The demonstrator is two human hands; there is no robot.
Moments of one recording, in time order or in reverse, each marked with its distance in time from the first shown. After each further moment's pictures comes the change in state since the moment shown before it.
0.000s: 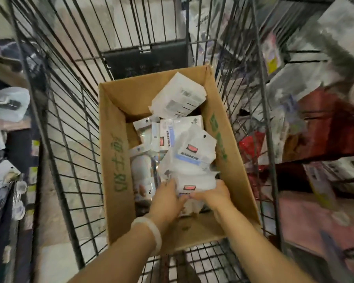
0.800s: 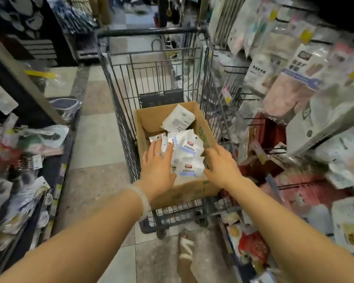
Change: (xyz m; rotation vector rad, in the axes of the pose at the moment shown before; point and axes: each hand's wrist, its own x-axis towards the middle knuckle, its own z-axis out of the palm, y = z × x) left_hand -0.253 0.003 -0.089 0.411 0.430 0.363; right_hand -0.247 0.022 -0.027 -0.911 0.394 -0.660
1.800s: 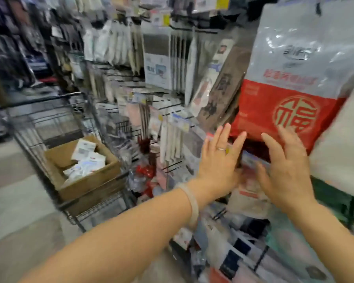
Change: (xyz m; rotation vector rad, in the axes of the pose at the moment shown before) left_hand -0.479 0.450 0.012 -0.144 0.324 1.069; right_hand -0.689 0.207 -0.093 -0.286 1.144 0.349
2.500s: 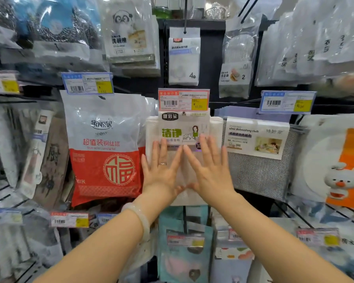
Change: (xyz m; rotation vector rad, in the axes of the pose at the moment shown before) left_hand 0.096 0.166 -0.001 0.069 -0.104 0.353; right_hand -0.011 0.115 -0.122 -0.668 -0.073 0.311
